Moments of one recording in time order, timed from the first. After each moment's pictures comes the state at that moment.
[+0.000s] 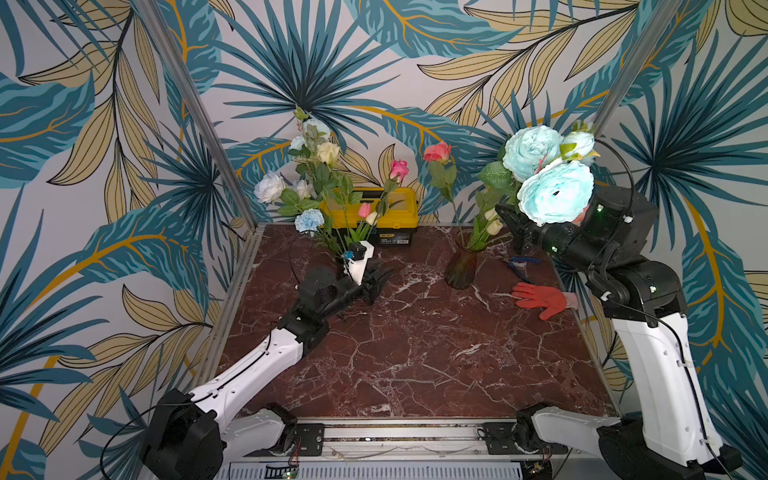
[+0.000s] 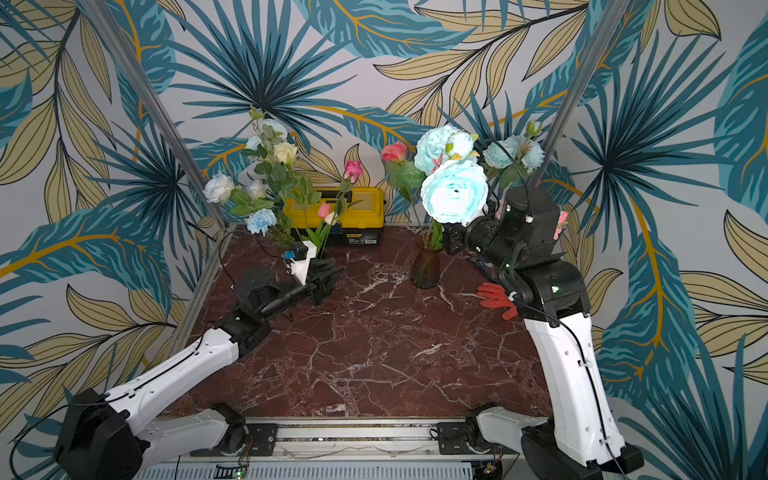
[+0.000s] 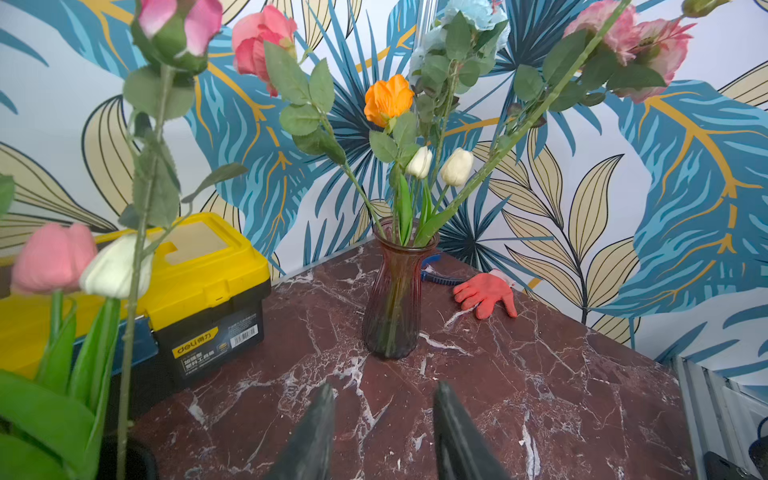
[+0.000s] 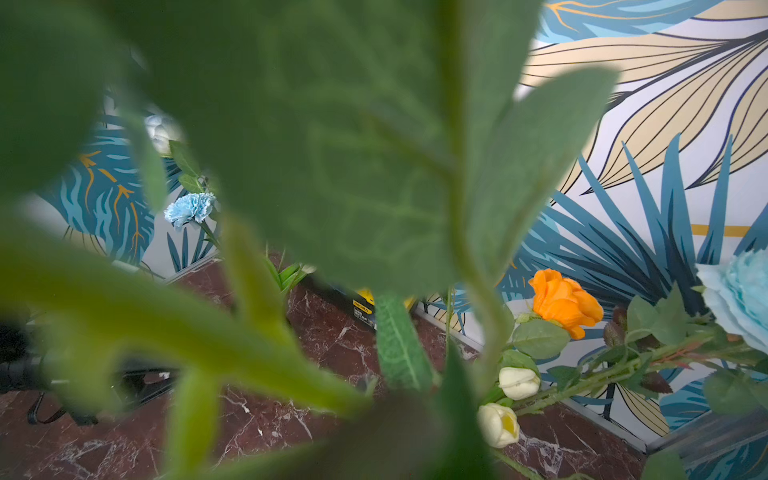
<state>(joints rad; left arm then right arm) -0.54 1.16 0.81 0.35 0.34 -0.12 0.27 1.23 1.87 -0.82 -0.25 -0.17</state>
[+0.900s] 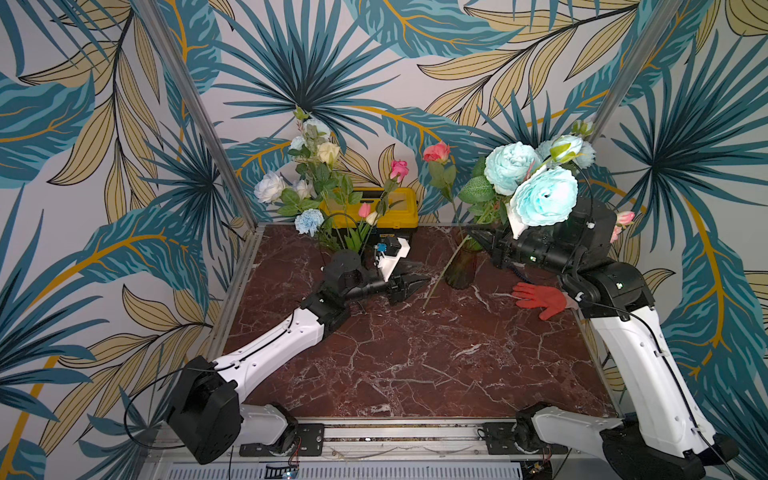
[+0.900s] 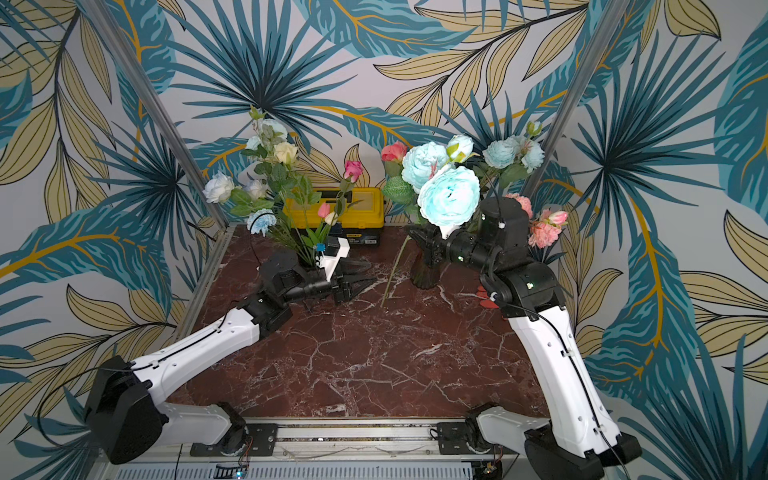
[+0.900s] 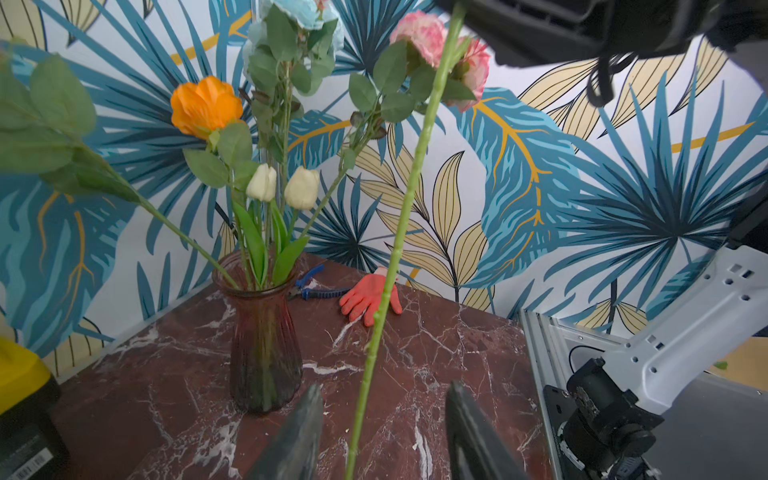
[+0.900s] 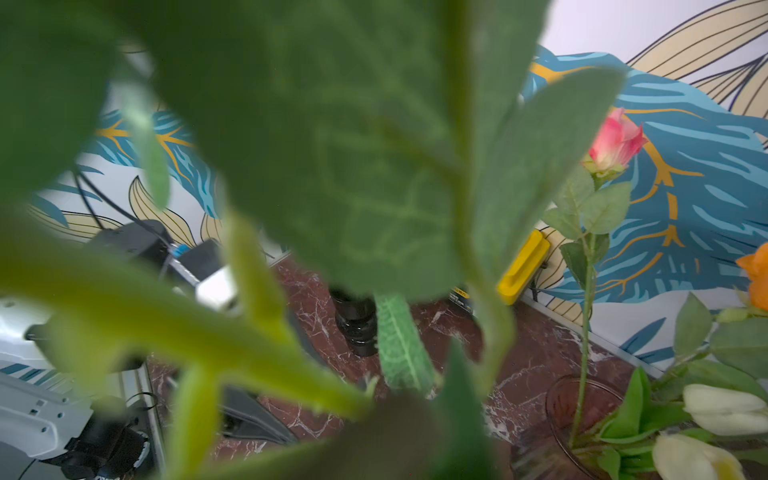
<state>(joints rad) -0.63 1.37 1.00 0.34 0.63 -0.14 0.32 1.21 1.68 -0.70 -0.46 -0.01</state>
